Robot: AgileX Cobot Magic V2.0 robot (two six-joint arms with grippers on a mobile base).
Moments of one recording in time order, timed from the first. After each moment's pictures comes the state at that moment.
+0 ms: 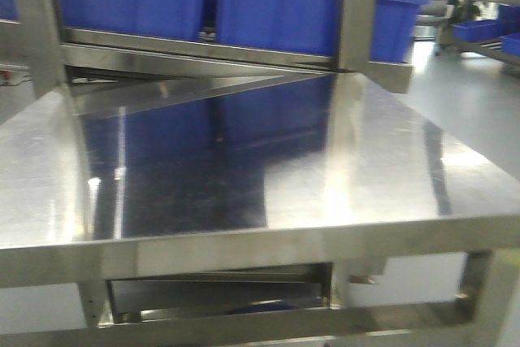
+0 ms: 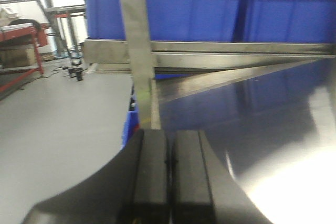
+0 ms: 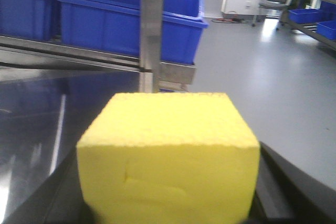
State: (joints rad) left arm -0.01 0.00 0.01 0.14 0.06 -0.09; right arm 0.06 0.24 -0.38 -0.01 0.29 0.00
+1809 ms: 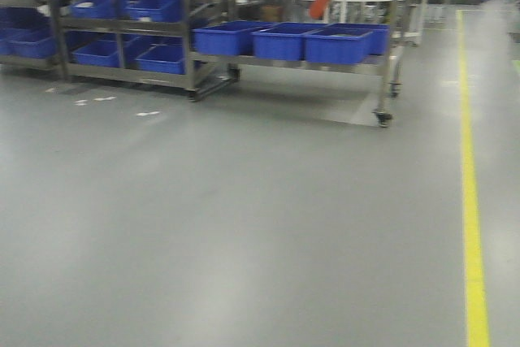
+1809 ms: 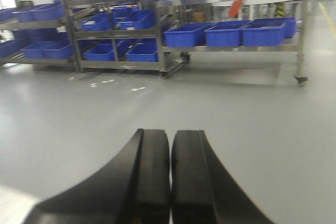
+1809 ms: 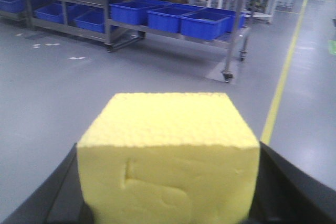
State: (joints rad) left arm -0.01 0.00 0.01 0.14 0.06 -0.09; right arm 0.06 0.24 -0.38 -0.01 0.29 -0.01
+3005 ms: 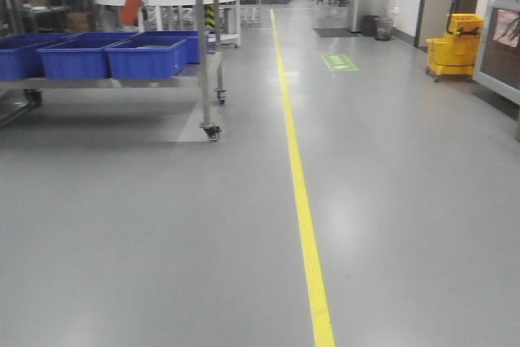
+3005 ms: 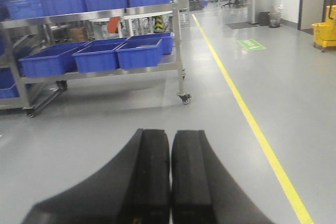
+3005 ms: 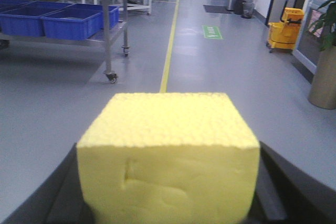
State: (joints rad) left arm -0.01 0.00 0.01 0.14 0.06 -0.09; right arm 0.06 0.24 -0.38 -0.01 0.29 -0.01
